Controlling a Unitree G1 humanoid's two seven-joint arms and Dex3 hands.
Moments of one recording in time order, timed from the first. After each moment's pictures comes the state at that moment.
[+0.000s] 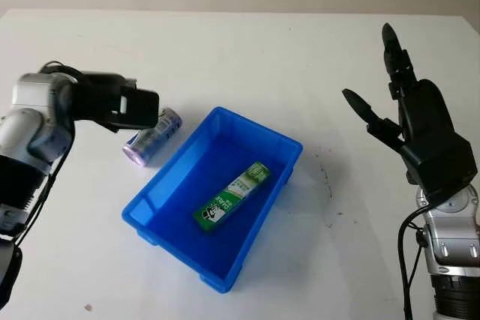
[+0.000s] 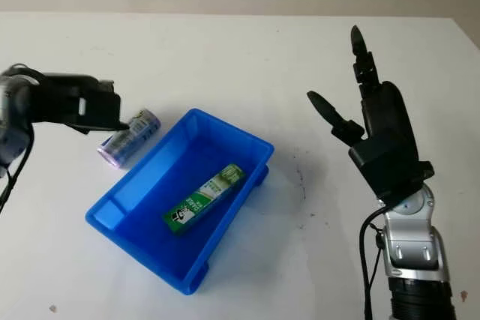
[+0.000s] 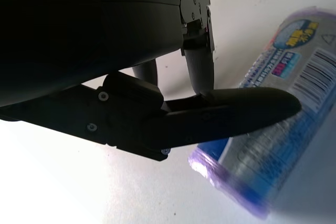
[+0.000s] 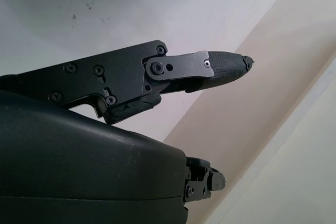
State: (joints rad) left arm -0.87 0.78 -0.43 0.42 0.81 0.22 -0.82; right arm -0.23 -0.40 -0.16 -0.09 -0.17 0.03 0.07
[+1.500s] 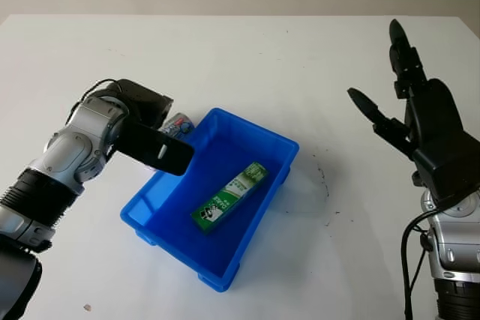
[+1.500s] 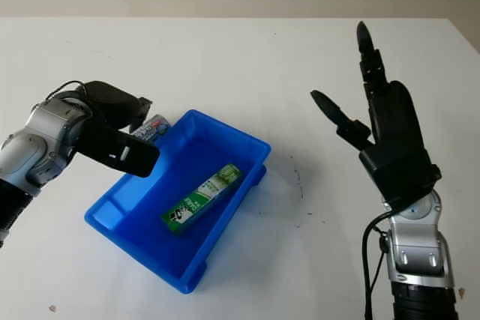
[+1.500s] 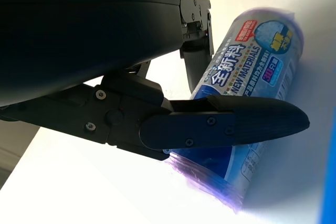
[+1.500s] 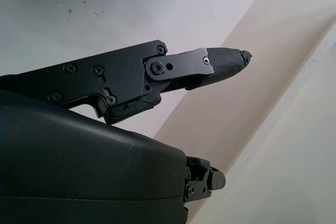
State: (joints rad) left arm -0.79 0.73 -0.50 0.29 1.04 0.11 -0.60; right arm -0.22 -0.39 -0.19 -0.12 -0.14 0.00 0.07
